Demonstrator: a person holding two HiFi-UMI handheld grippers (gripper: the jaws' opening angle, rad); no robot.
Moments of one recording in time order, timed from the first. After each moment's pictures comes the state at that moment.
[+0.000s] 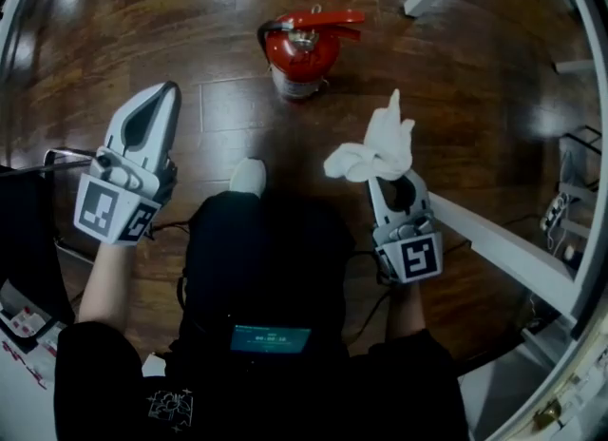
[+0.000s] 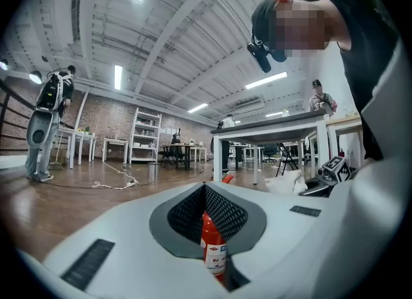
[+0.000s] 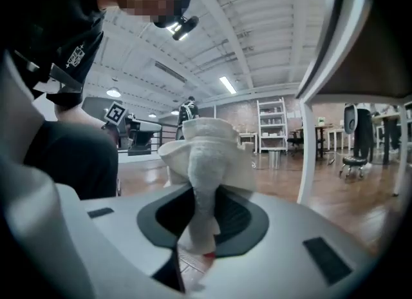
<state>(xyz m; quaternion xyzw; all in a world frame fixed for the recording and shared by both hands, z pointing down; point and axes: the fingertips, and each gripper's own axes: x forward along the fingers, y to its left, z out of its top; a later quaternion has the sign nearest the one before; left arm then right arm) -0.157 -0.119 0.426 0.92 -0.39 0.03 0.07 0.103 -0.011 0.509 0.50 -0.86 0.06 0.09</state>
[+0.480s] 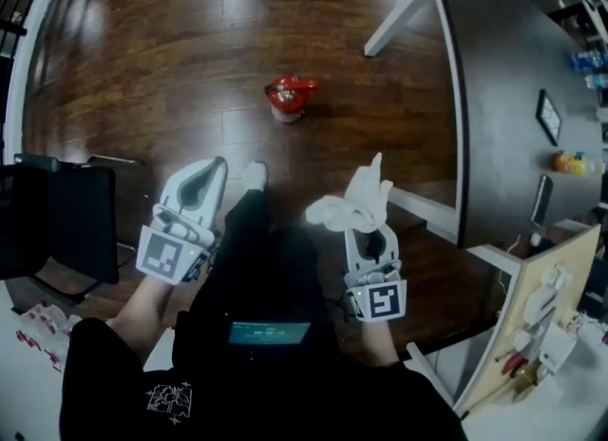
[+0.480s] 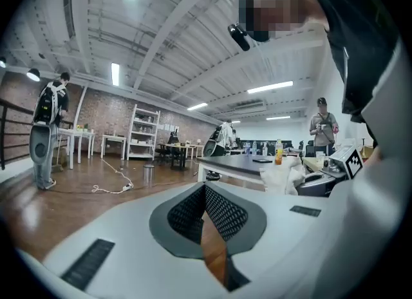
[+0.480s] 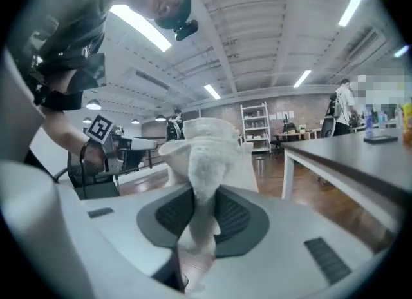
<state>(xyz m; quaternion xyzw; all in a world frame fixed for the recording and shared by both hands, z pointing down) -0.117 -0.028 0.112 0.92 -0.38 0.05 0.11 0.087 0.086 0.161 0.55 -0.83 0.10 0.10</state>
